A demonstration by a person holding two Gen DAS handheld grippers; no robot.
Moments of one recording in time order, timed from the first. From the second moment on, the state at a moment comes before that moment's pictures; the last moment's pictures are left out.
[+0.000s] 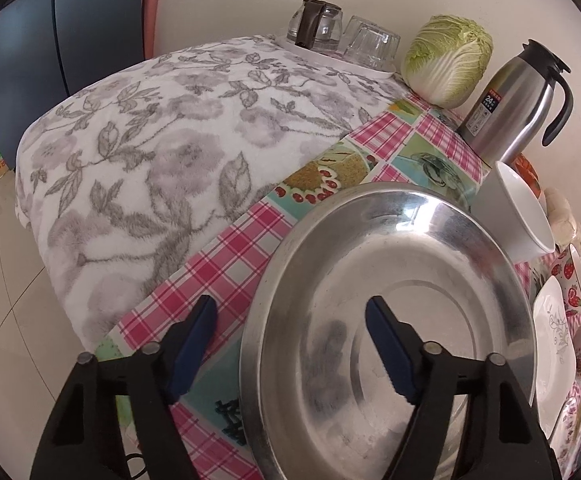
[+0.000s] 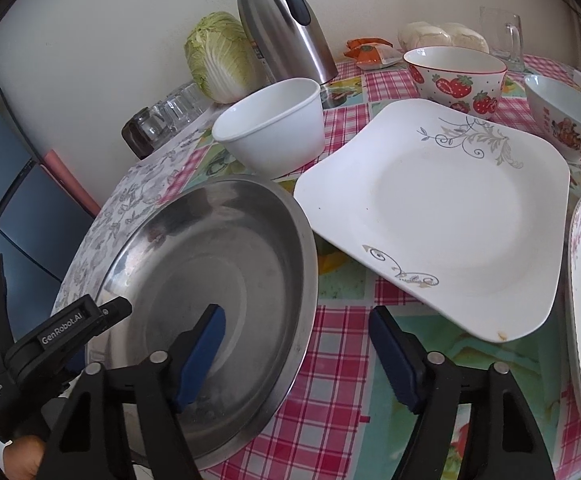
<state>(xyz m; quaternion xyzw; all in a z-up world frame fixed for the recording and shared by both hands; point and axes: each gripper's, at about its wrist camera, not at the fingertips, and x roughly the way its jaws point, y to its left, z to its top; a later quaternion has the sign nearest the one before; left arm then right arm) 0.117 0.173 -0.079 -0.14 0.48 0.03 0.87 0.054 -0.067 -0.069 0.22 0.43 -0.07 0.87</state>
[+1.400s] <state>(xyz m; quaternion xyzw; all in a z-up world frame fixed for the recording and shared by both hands) 0.080 0.199 -0.055 -0.22 0.44 0.01 0.87 0.042 -0.045 -0.034 0.12 0.42 -0.02 0.90</state>
